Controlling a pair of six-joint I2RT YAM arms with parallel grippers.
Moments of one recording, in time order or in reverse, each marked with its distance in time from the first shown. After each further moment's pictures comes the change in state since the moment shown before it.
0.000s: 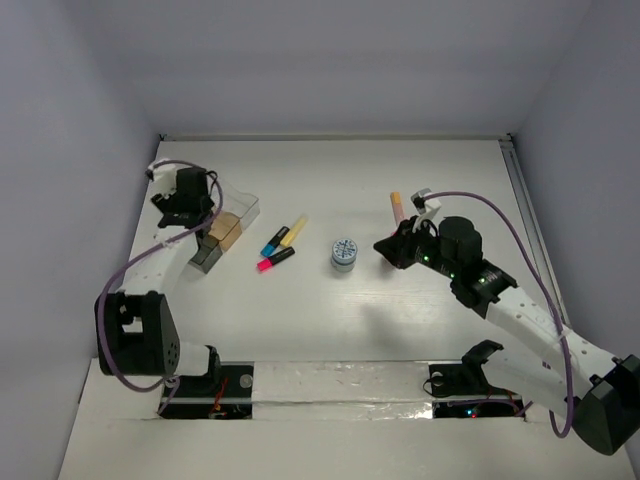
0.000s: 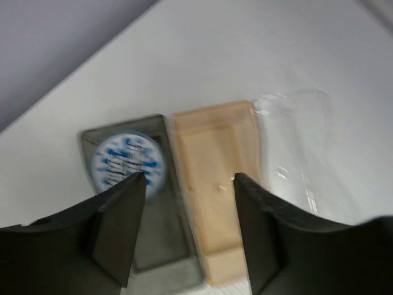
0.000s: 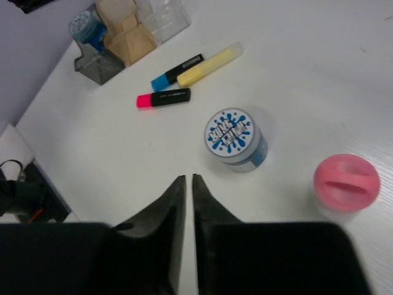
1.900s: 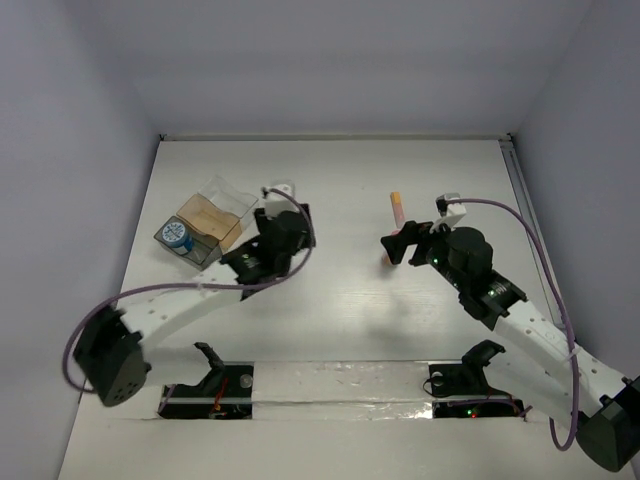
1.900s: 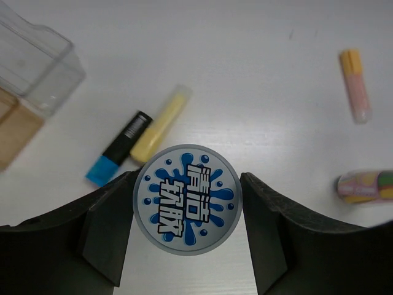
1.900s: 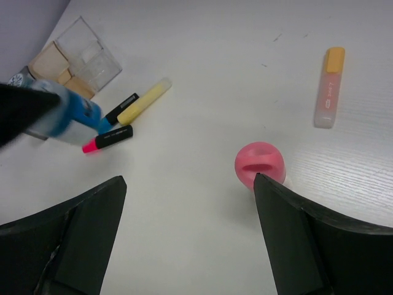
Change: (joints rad) left arm -0.872 -0.105 -0.084 0.048 -0.068 0.024; right arm 0.000 -0.120 -0.064 -0.017 0.354 0.030
